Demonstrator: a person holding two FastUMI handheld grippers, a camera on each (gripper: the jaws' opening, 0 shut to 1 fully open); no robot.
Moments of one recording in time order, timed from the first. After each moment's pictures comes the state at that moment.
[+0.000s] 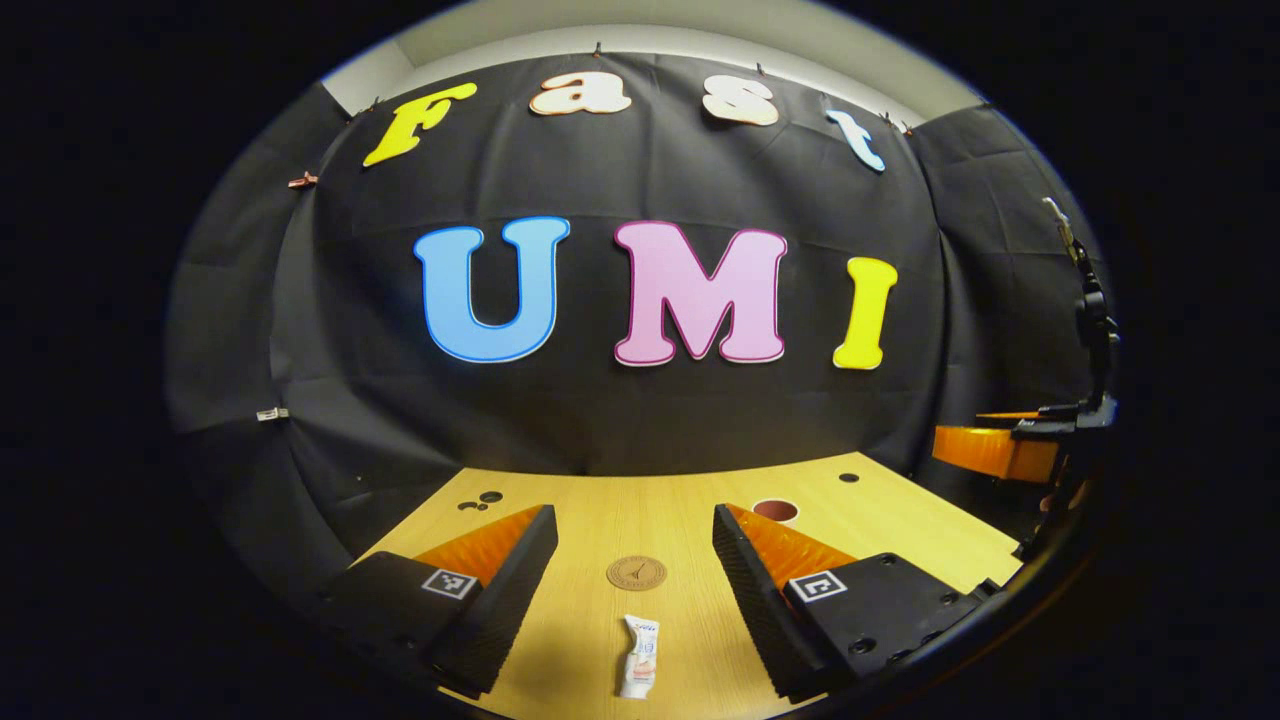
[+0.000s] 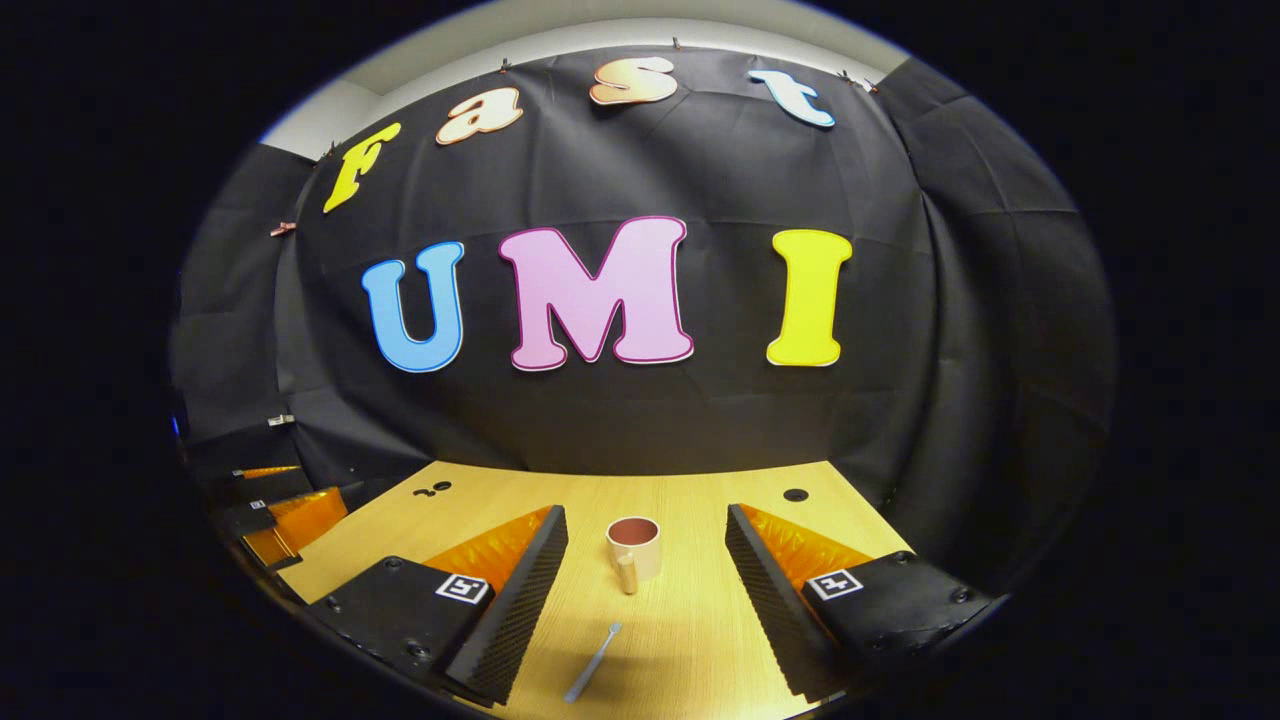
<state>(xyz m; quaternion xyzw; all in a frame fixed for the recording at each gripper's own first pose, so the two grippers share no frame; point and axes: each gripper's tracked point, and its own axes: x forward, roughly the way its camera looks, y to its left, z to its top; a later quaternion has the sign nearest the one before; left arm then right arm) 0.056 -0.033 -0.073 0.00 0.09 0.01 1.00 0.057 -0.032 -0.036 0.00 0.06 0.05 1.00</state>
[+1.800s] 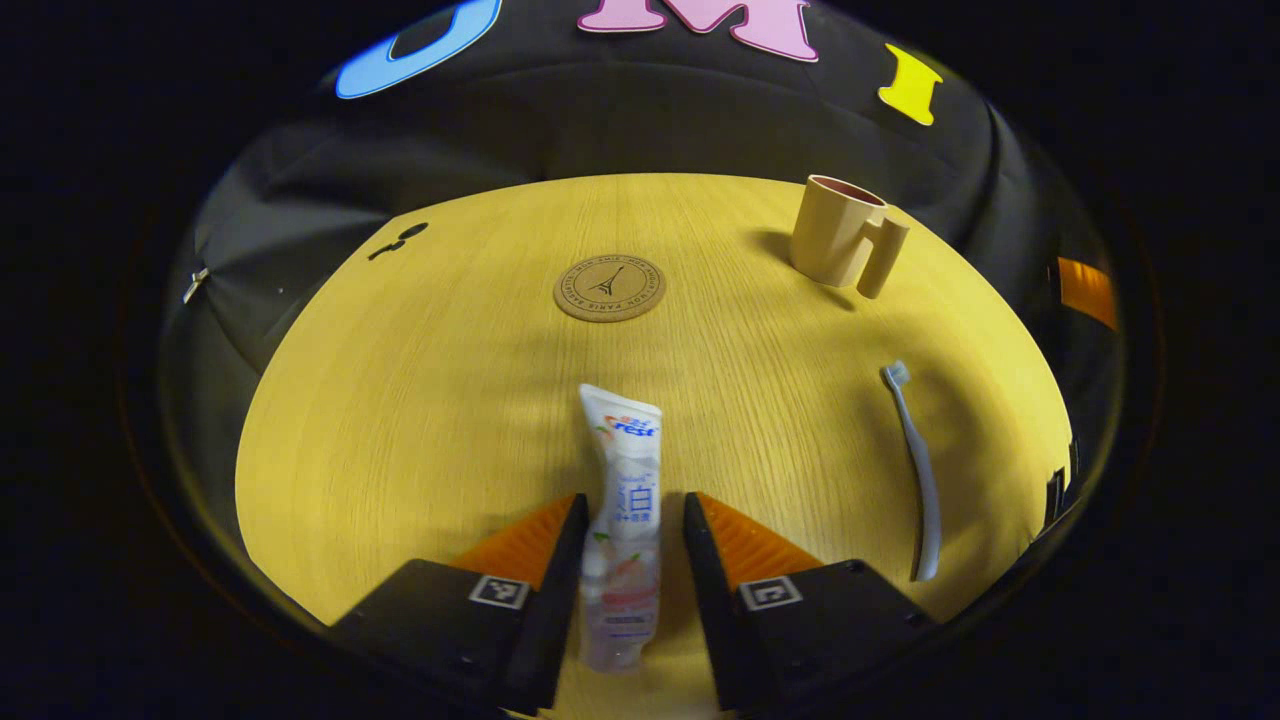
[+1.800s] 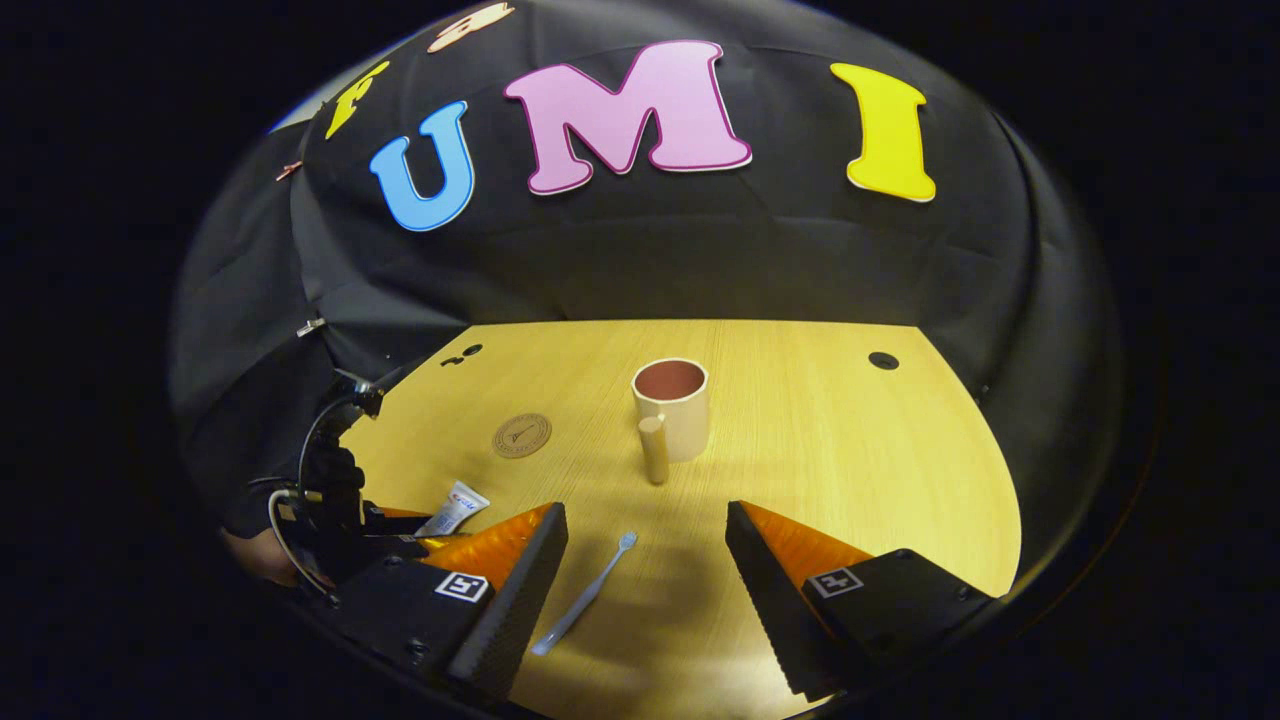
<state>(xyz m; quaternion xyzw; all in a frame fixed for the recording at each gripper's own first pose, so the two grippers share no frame) 0.081 -0.051 -0.368 0.00 0.46 -0.02 0.89 0.093 -0.028 -0.208 0.00 0.29 0.15 0.94</state>
